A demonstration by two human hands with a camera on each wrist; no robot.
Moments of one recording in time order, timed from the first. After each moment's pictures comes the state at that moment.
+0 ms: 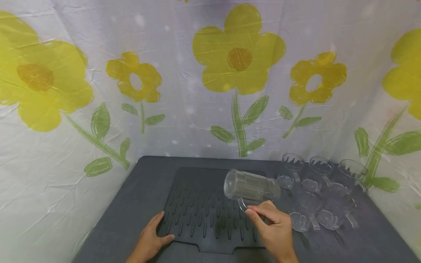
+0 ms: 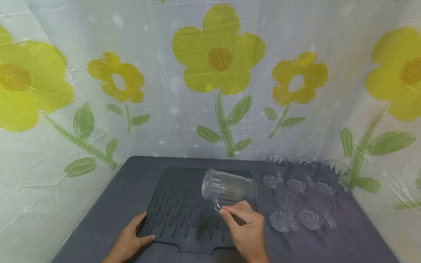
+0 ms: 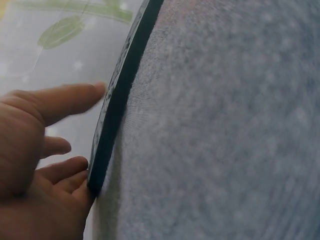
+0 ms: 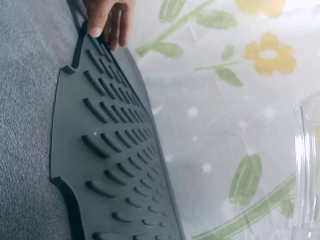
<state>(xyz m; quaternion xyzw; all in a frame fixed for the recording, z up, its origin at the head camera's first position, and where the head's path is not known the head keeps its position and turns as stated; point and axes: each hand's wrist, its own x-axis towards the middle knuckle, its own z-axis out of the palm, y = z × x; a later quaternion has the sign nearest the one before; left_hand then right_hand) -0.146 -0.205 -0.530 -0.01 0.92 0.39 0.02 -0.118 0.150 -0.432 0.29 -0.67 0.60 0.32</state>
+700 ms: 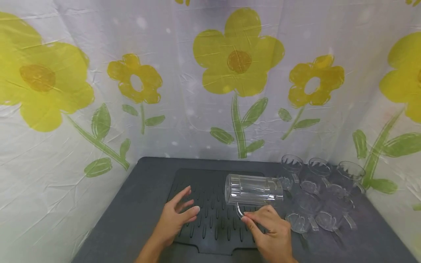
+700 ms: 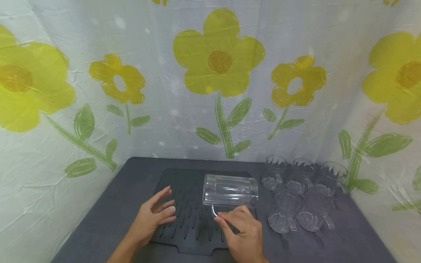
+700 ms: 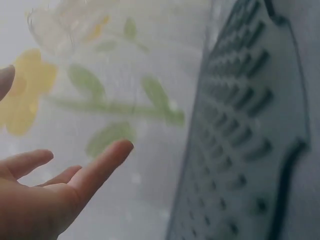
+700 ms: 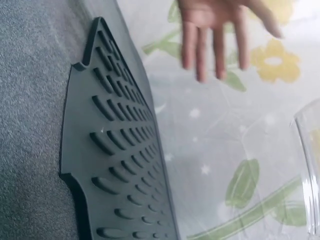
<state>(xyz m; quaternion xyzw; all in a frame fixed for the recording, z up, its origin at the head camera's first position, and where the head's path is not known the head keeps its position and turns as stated) -0.148 -0.130 -0.443 0.10 0.67 0.74 0.04 -0.112 0.144 -0.432 0.31 -0.71 0.47 0.42</state>
